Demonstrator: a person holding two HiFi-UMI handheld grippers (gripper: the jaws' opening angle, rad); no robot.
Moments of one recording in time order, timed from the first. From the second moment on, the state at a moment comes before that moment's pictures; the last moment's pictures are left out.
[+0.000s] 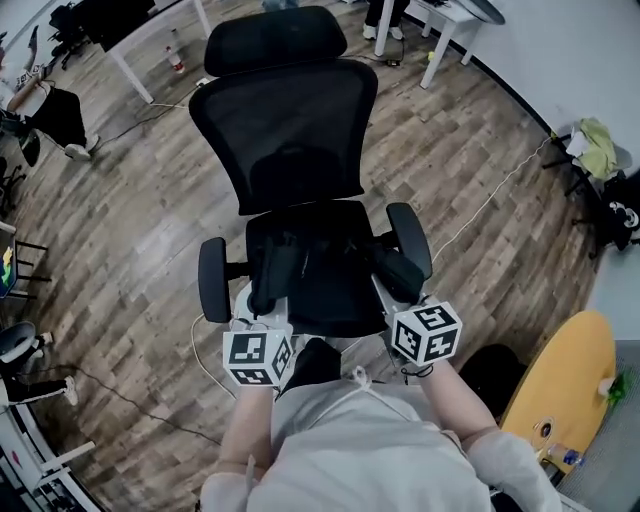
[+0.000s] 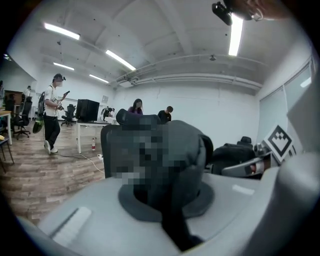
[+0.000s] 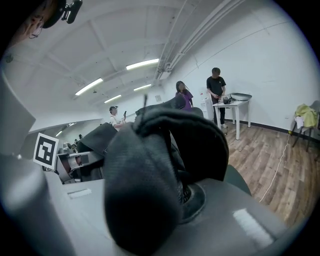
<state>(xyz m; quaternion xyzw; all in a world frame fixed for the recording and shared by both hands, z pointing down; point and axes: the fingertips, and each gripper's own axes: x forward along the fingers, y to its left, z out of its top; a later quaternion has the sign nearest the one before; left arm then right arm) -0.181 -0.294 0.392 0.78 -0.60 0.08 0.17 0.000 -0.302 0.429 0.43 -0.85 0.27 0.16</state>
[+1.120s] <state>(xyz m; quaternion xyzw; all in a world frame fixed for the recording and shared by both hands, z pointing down) -0.262 -0.474 0.676 0.74 -0.56 0.18 0.32 -0.067 -0.488 0.684 0.44 -0.78 0.36 0.26</state>
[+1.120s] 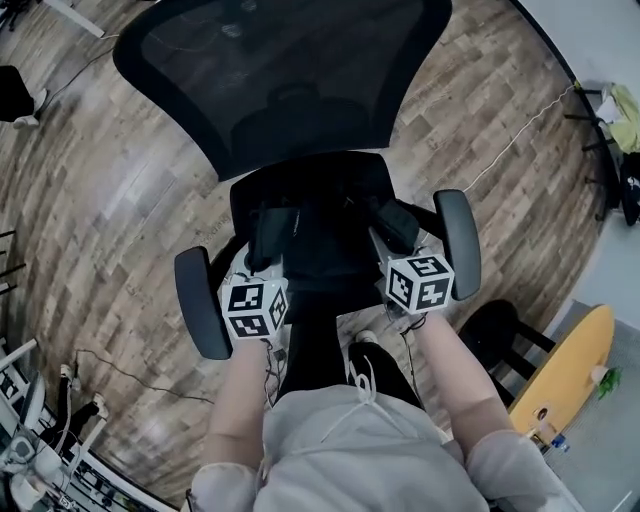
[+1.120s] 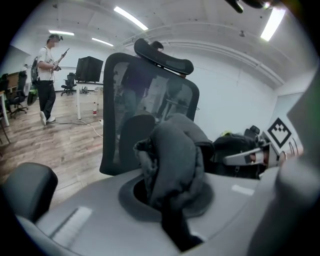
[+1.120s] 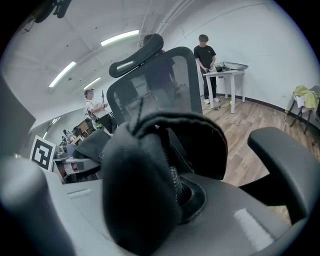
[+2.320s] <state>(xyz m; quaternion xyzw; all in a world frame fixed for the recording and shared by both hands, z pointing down) -0.273 -0.449 0.822 0.71 -0.52 0.28 0.37 -0.058 -0.477 0.824 0.48 -0.72 0.37 0.33</state>
